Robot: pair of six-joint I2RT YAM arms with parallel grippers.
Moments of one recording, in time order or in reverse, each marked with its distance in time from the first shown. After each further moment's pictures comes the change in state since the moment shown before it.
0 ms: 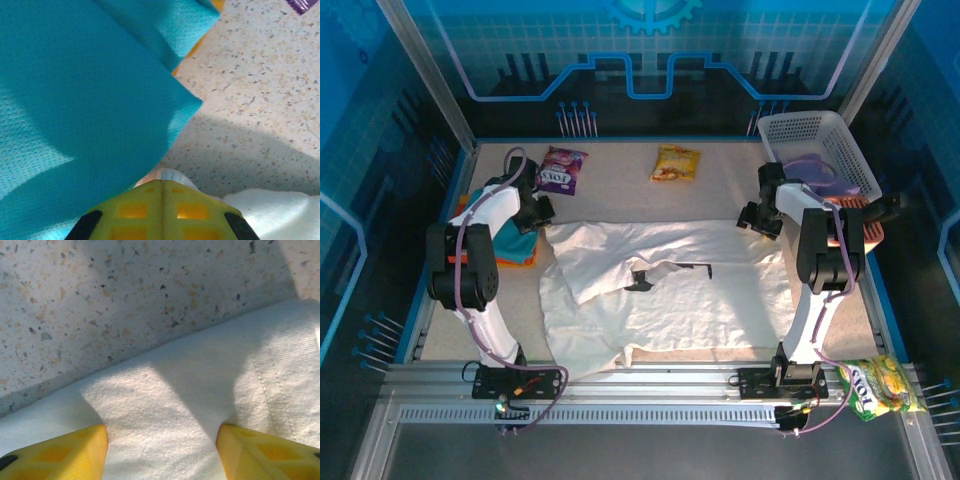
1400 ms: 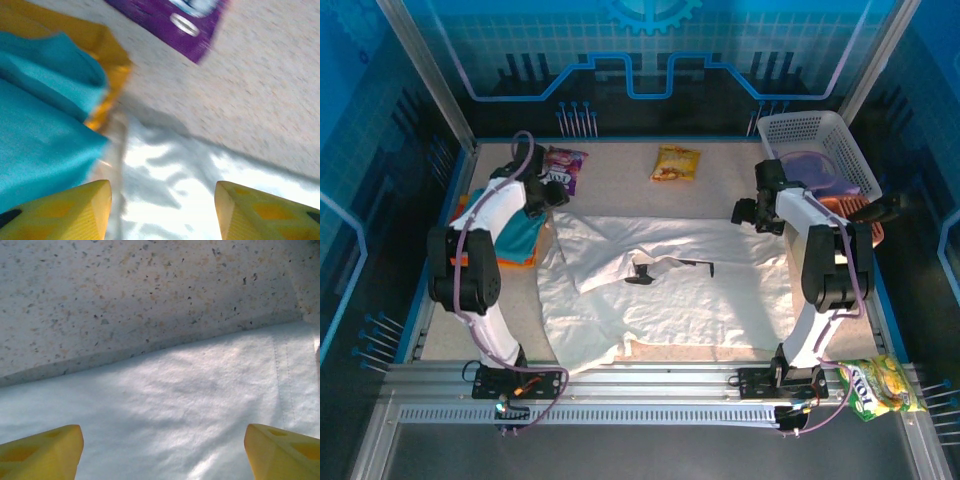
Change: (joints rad) left arm -0.096 -0.049 0.065 0.048 0.007 0.003; right arm 0.057 -0.170 -0.085 0.044 0.061 -0.065
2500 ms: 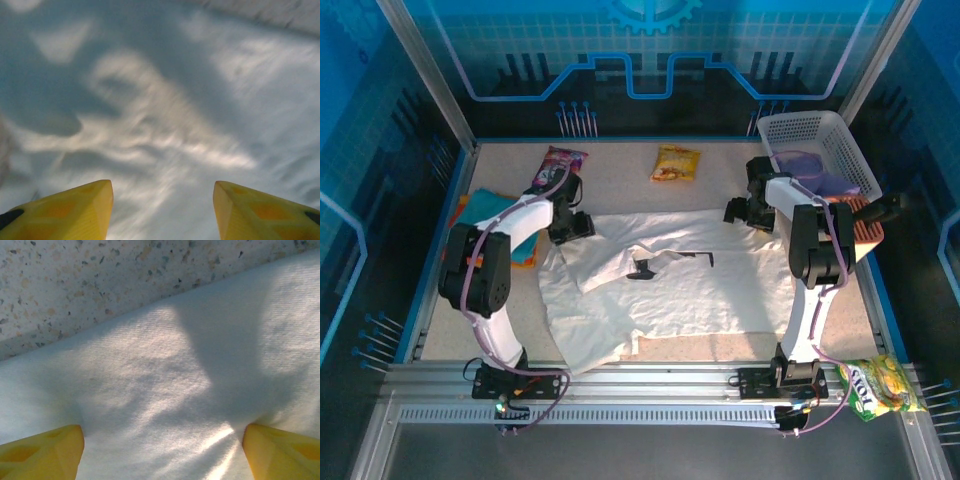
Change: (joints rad) left arm -0.153 0.049 -0.118 -0.004 0.011 -0.033; right arm 0.002 0.236 0.189 -0.074 -0.061 0.003
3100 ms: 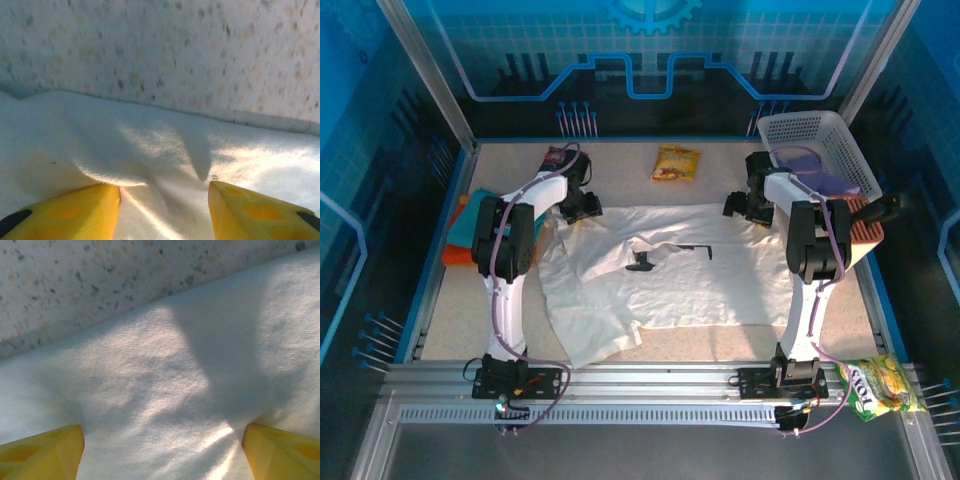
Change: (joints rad) left arm 0.034 0.346 0.383 -0.067 0.019 0.015; right arm -0.003 0.060 0.090 -0.008 -0.004 0.019
